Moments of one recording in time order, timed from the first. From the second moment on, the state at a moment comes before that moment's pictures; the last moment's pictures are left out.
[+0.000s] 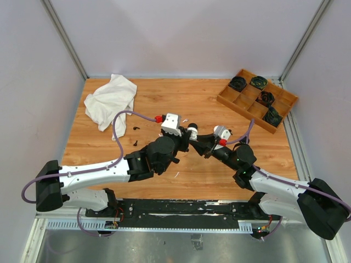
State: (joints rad) left arm -1.21 1.21 0.87 0.22 -0.75 -0.39; right arm 0.75 1.06 0.27 1.01 -0.26 0.02
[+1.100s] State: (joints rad) left arm -1.22 1.19 0.85 0.18 -0.71 -0.46; right arm 0.75 1.06 0.26 1.01 -0.25 0.02
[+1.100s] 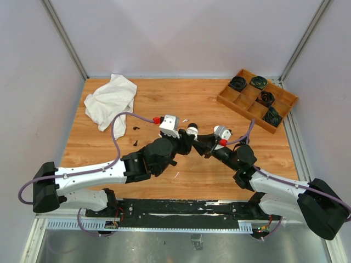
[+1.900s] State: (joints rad) left arm -1.05 1.12 0.90 0.01 -0.49 -0.57; right arm 0.75 1.04 0.26 1.01 -0.27 0.02
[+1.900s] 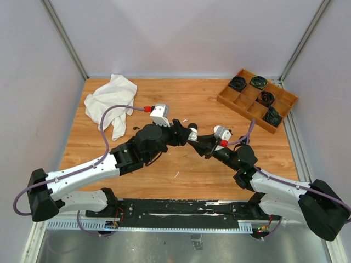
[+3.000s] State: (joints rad) left arm -0.70 1.07 0.77 0.20 0.55 -0.54; right arm 0.75 1.04 0.32 0.94 -0.46 0.06
